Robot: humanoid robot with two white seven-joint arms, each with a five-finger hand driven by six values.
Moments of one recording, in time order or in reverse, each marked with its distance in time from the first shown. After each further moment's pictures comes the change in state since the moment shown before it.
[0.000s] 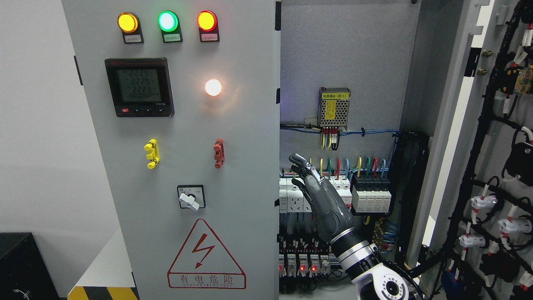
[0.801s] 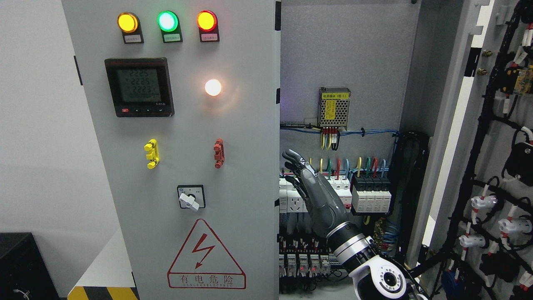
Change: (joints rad) left arm -0.001 0.000 0.007 -0.005 -0.003 -0.001 0.014; right arm -0.034 -0.001 0.010 0.010 -0.049 0.034 0.006
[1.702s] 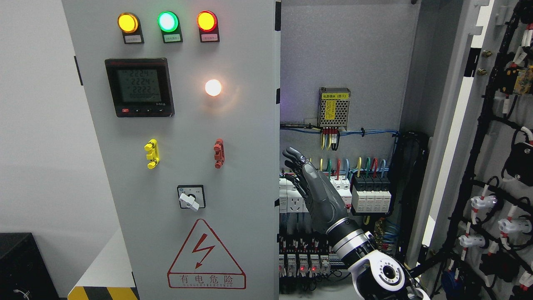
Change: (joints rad) left arm 0.032 -0.004 0.002 -0.021 0.000 -0.008 -0.002; right arm -0.030 -0.002 0.003 0.055 -0.049 0.000 0.005
